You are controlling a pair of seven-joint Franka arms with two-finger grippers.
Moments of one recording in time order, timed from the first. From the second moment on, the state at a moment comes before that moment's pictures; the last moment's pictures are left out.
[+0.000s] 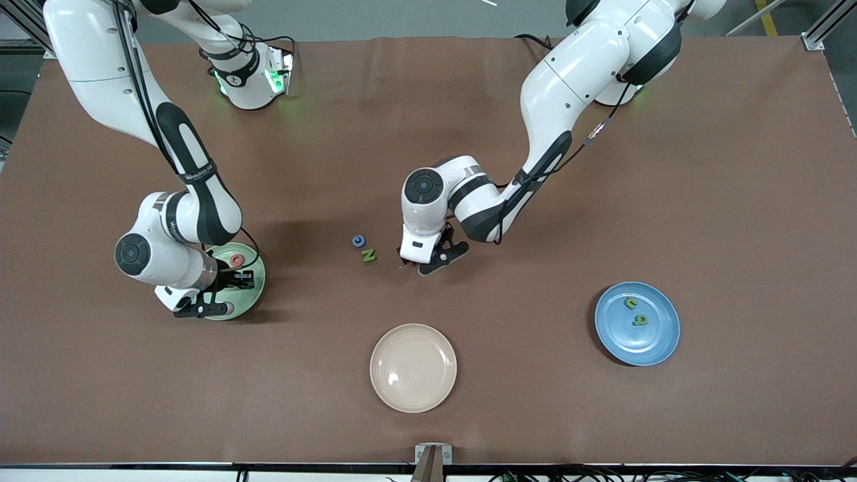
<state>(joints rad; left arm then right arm) -0.54 0.97 -0.38 -1.34 0.41 2.28 -1.56 0.11 0.58 -0.04 -1.91 0.20 2.39 -0.14</state>
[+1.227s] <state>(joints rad) -0.27 0.81 -0.36 -1.30 0.41 2.01 -1.44 0.31 0.52 -0.03 -1.72 0.21 2.07 0.19</state>
